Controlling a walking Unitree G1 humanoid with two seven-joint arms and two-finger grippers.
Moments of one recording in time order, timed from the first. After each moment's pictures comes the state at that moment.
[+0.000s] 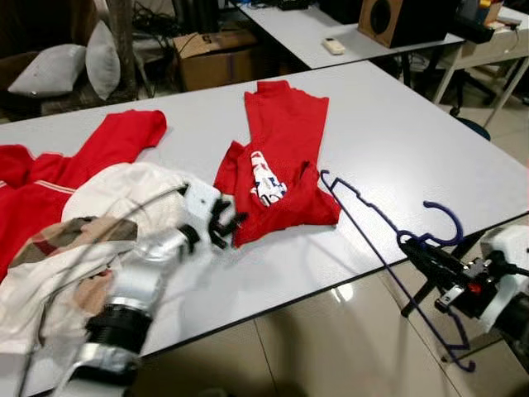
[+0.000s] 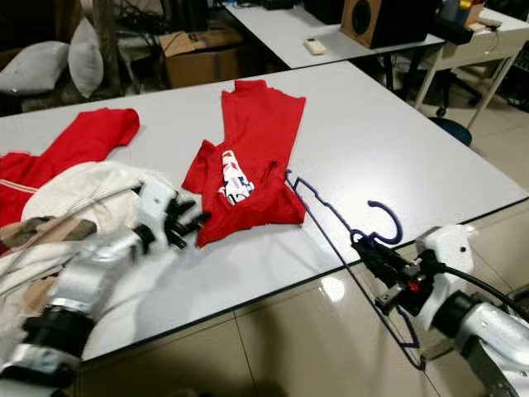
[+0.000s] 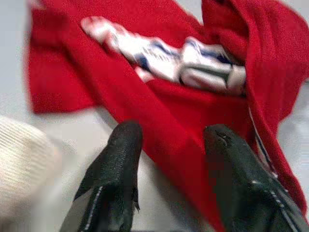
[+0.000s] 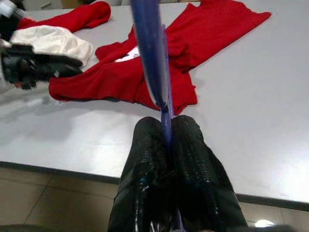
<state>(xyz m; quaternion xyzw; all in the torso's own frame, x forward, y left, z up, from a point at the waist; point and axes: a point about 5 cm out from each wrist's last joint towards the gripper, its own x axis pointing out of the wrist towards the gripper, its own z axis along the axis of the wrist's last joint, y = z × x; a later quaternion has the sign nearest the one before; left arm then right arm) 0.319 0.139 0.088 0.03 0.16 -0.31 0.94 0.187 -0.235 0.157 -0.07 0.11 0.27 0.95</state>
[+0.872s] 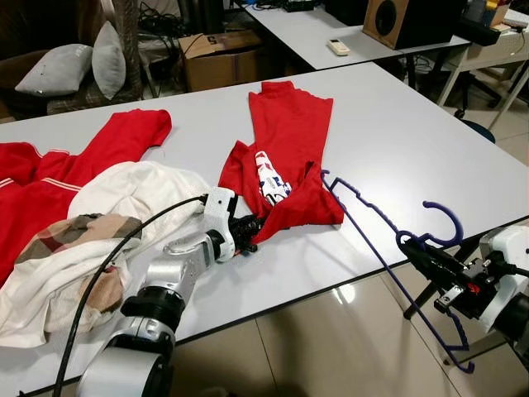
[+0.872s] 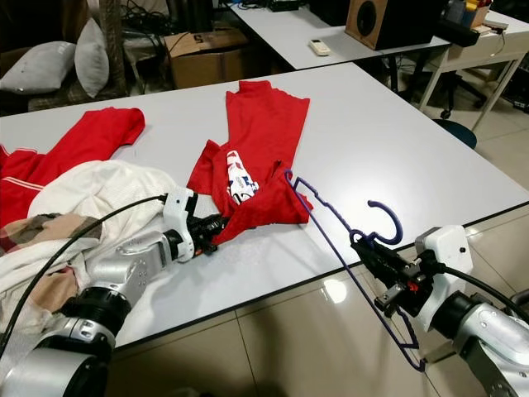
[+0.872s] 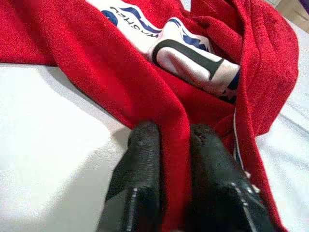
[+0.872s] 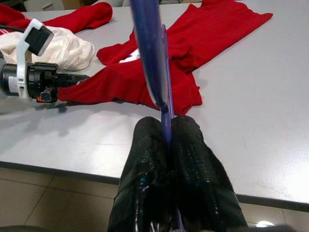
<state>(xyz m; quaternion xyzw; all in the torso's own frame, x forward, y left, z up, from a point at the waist) 0.331 0.111 0.068 -0.12 0.22 -0.32 0.92 0.187 -0.235 0.156 -0.07 0.11 0.27 0.95</state>
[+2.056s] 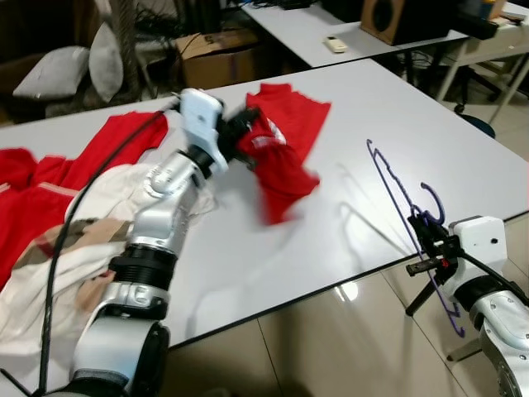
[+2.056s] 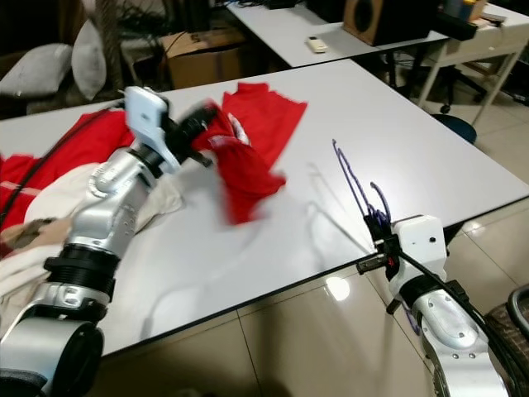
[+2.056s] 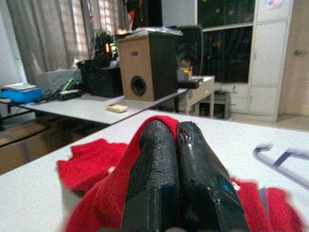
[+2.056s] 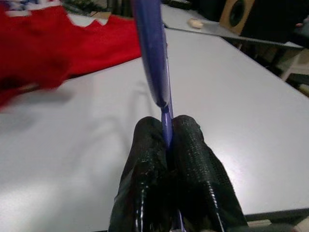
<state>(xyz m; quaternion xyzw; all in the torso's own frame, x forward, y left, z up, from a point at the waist) 0.364 0.129 0.196 0.01 -0.10 -0.28 0.96 0.219 -0.225 0.137 -0.19 0.04 0.08 0.98</state>
